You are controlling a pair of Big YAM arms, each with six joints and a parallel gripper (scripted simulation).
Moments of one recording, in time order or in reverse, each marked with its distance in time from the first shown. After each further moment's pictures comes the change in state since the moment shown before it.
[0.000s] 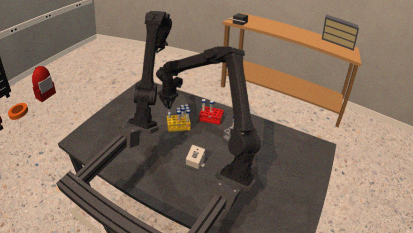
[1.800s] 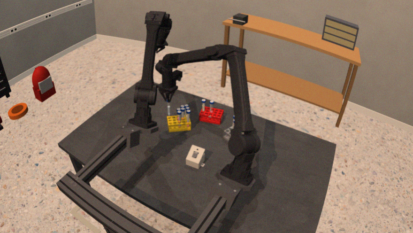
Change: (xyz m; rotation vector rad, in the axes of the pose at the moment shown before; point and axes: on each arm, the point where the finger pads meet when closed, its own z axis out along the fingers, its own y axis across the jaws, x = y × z) left arm 0.000 0.000 0.000 0.000 0.000 0.000; right arm 0.001 0.001 -0.045 0.009 0.006 -0.006
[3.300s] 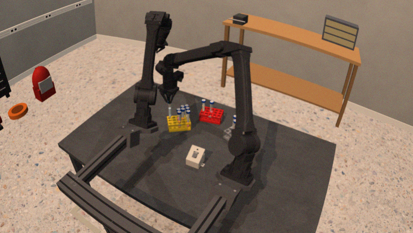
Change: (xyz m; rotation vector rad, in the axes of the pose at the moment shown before) left arm 0.000 0.000 0.000 0.000 0.000 0.000; right arm 0.024 -0.028 -0.014 0.002 0.000 0.002
